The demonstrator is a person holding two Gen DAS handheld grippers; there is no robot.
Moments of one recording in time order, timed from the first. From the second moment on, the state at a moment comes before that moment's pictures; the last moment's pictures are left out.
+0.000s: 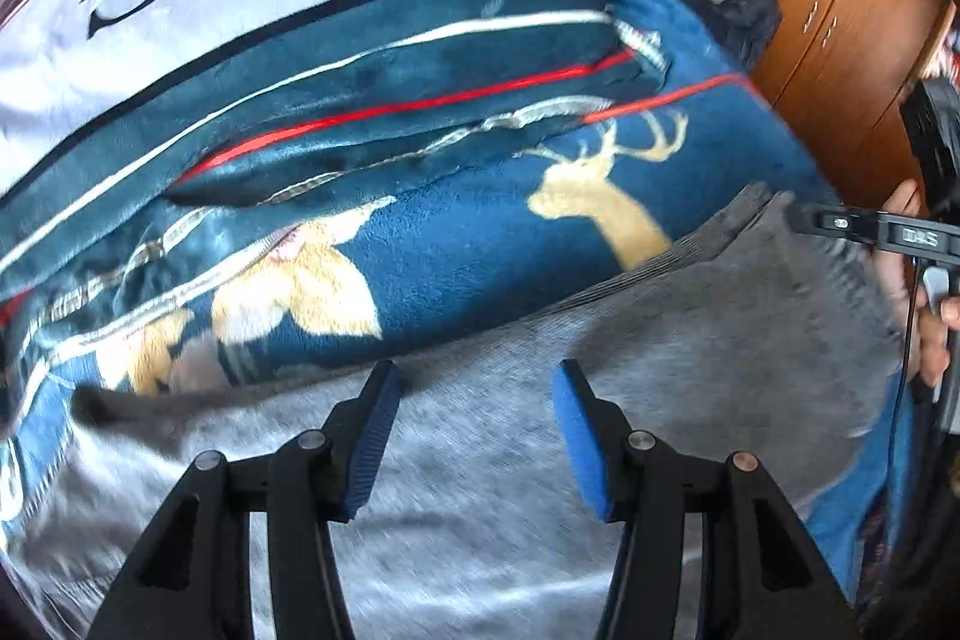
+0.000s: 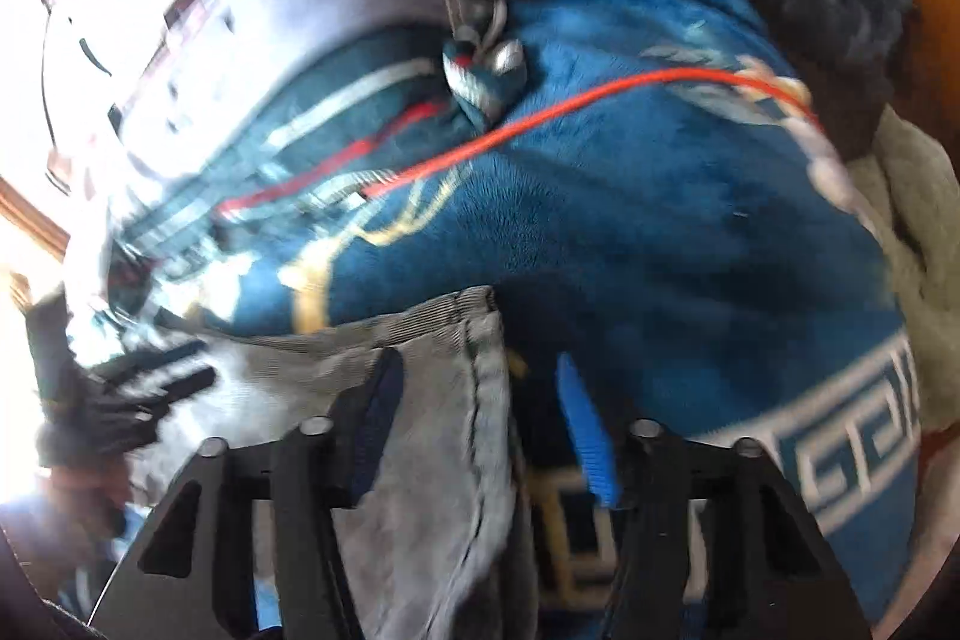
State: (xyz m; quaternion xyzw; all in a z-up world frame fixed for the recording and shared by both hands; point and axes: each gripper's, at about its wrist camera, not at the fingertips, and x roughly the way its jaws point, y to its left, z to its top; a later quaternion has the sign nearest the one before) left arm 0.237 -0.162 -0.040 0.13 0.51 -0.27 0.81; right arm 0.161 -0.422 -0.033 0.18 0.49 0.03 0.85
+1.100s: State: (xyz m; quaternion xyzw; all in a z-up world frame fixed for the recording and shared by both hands) left arm 0.147 0.017 -0.059 0.04 0.54 -0.17 0.82; right arm 0.073 -0.382 -0.018 0.09 0.49 -0.06 0.86
